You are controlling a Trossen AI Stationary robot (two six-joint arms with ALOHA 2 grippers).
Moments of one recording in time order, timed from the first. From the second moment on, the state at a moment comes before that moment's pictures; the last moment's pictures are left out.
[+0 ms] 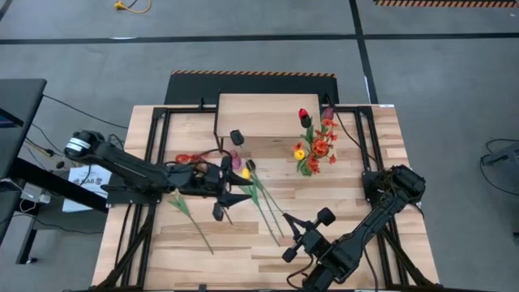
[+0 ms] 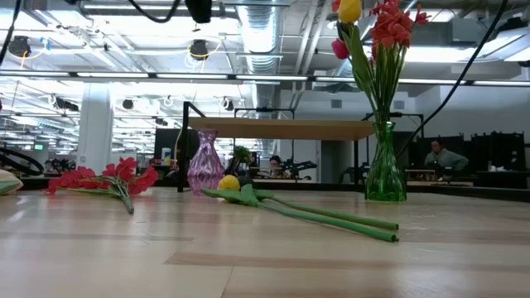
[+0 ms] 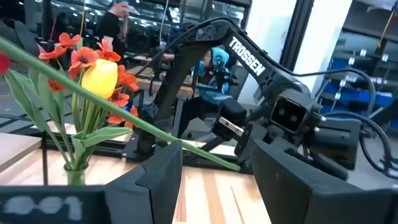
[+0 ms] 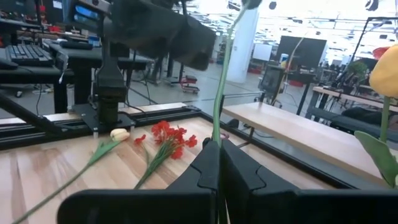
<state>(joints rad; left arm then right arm) -0.28 1.30 0.68 0.75 -0.20 -0.17 0.82 1.96 1.44 -0.79 1.56 1.12</state>
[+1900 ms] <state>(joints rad) -0.15 1.37 0.68 0.89 0.00 -0.15 0.82 1.96 1.44 -0.77 1.52 1.06</state>
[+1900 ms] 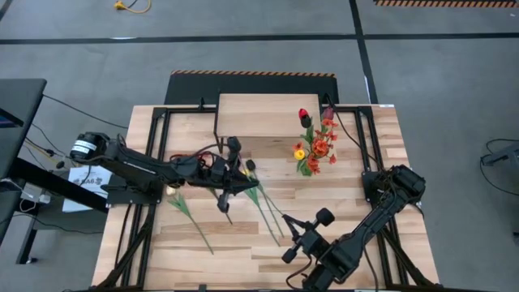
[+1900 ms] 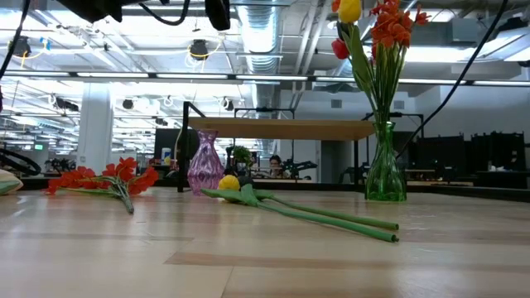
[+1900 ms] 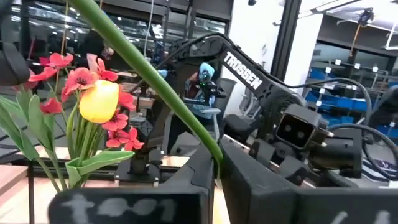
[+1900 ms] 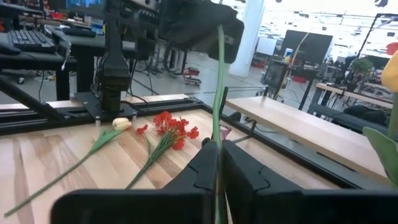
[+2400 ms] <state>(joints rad) -0.15 0.97 0.79 0.08 -0.12 -0.03 0.78 1.96 1.44 -0.75 1.41 1.06</state>
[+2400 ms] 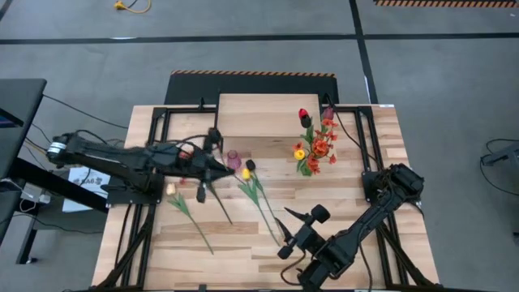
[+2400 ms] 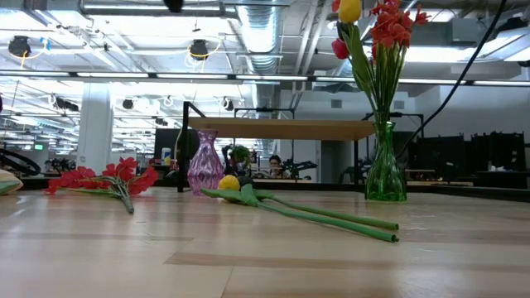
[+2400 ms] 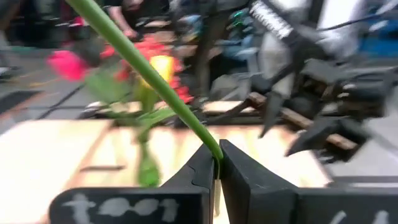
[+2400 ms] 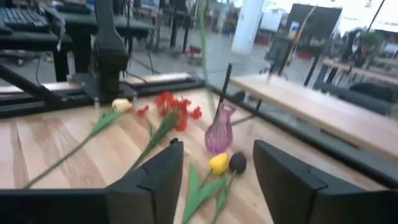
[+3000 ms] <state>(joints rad) -0.03 0.81 0.83 -0.32 -0.47 -0.01 0.71 1.96 1.44 -0.72 1.28 1.06</state>
